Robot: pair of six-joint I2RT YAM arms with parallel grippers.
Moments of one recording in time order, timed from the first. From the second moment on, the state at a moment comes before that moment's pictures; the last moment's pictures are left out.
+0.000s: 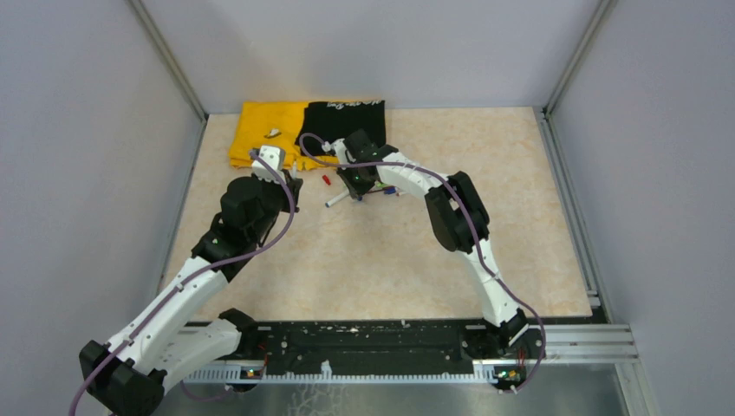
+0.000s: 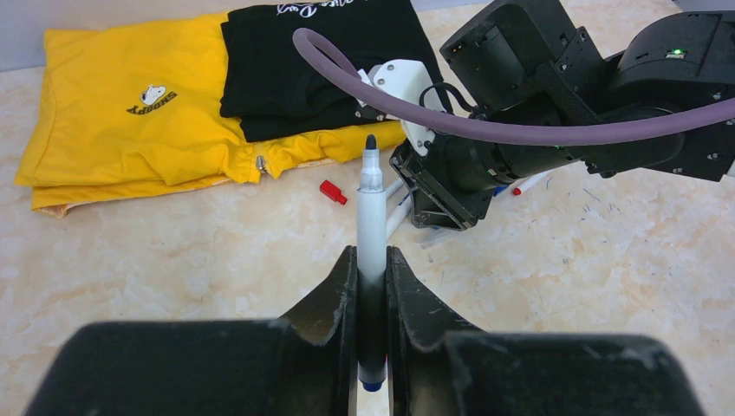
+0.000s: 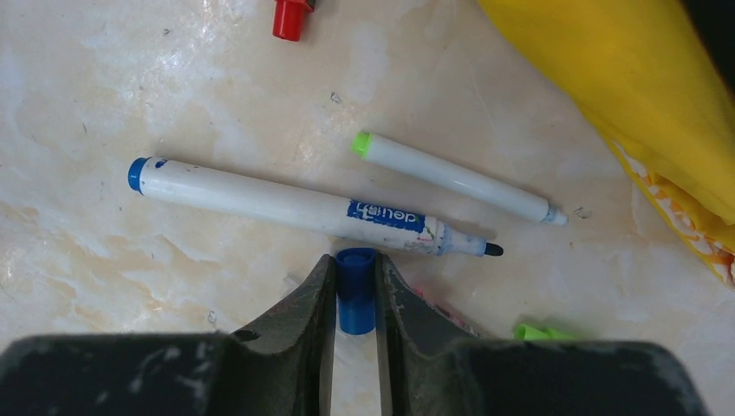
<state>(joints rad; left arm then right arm) -0.53 0.90 0.78 -0.08 -0.22 -0.14 0.67 2.34 1.93 -0.57 -0.14 -0.13</state>
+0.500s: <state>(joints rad) -0.53 0.90 0.77 -0.05 -0.18 -0.14 0.67 2.11 1.68 -0.41 -0.19 -0.06</state>
